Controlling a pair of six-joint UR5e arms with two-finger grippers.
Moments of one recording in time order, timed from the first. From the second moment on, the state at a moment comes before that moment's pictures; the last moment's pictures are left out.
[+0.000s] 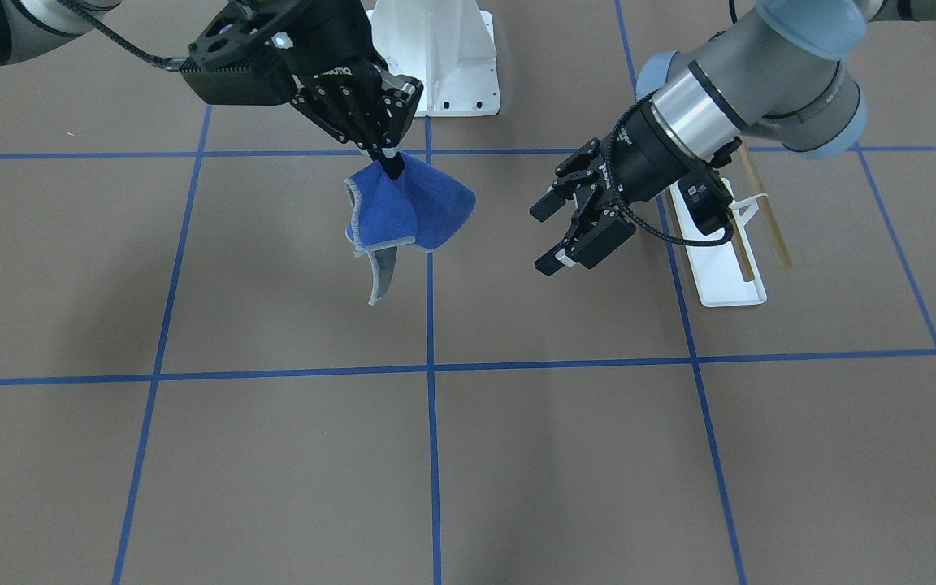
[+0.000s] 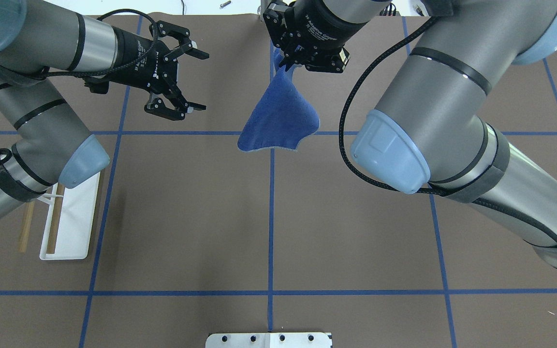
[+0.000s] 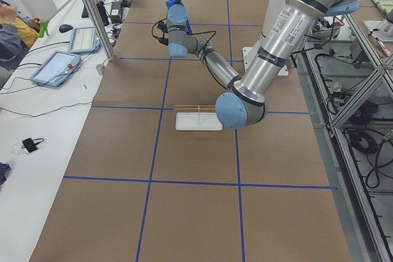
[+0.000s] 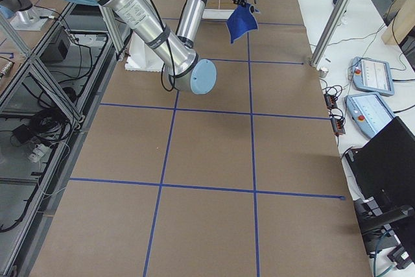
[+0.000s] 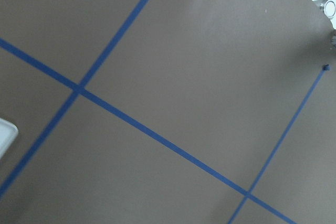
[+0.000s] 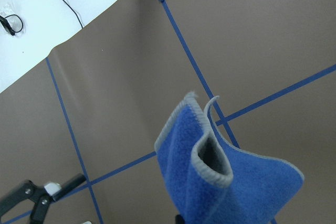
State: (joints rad) left arm -0.86 -2.14 -1.69 -2.41 -2.17 -2.82; right arm 0.81 -0.66 1.89 -1.74 2.03 1.64
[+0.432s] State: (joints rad) left arm -0.83 -2.14 -1.72 -2.42 -2.16 -2.96; right arm 0.81 -0.63 1.87 -1.68 1.98 1.71
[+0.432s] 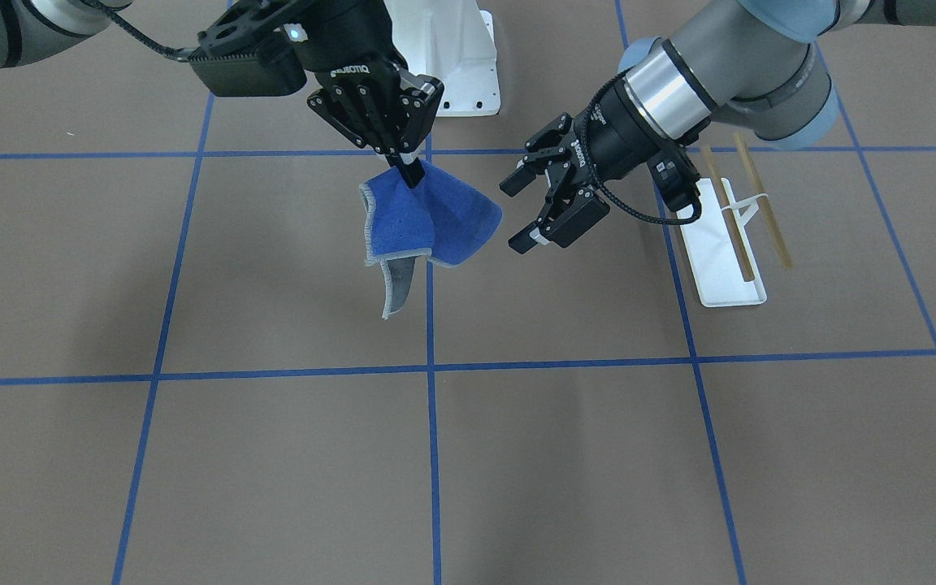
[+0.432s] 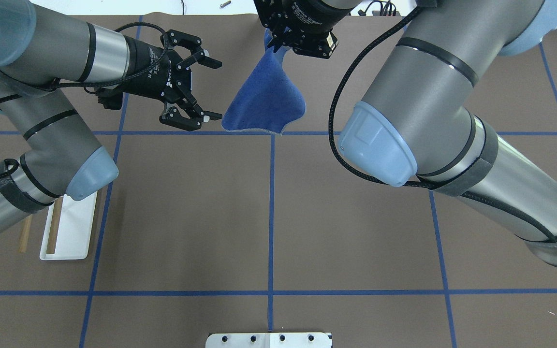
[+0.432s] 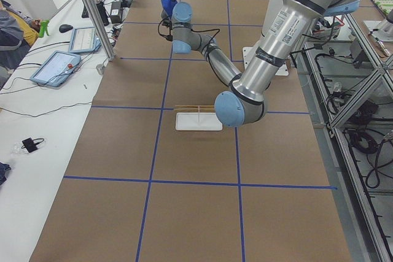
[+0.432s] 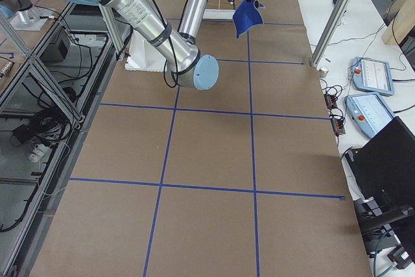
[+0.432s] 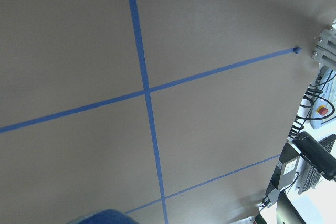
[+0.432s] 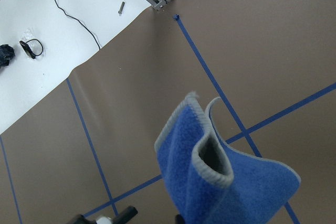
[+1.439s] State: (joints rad) left arm -0.79 -2.14 -1.75 -2.42 -2.09 -3.03; right arm 0.81 -0.63 1.87 -1.60 1.95 1.82
